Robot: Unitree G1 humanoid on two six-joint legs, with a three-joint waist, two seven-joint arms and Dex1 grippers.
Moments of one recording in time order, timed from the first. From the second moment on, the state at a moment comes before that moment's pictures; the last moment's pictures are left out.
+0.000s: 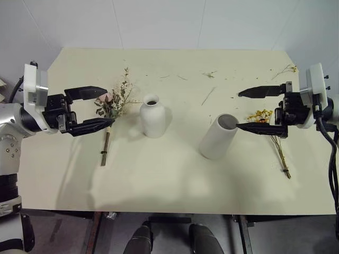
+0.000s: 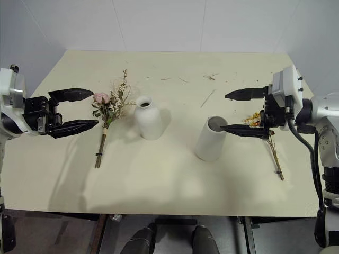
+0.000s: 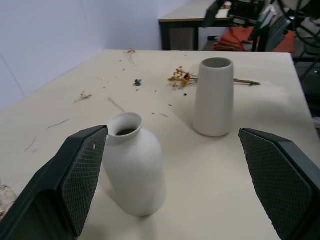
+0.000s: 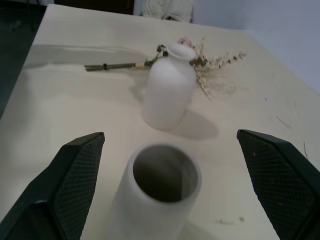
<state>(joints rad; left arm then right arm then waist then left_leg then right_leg) -0.57 0.92 0.32 0.05 -0.67 0.39 -1.22 -0.69 -0.95 -0.13 0.06 0.57 0.32 1.37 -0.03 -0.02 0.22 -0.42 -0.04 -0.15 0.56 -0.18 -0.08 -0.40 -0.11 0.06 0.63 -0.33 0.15</state>
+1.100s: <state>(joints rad) -0.89 0.97 -0.27 0.21 -0.27 1.21 -0.81 -0.77 -0.84 -0.11 0.05 0.56 0.29 1.39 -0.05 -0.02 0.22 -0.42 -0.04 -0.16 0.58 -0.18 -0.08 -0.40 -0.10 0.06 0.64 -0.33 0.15</state>
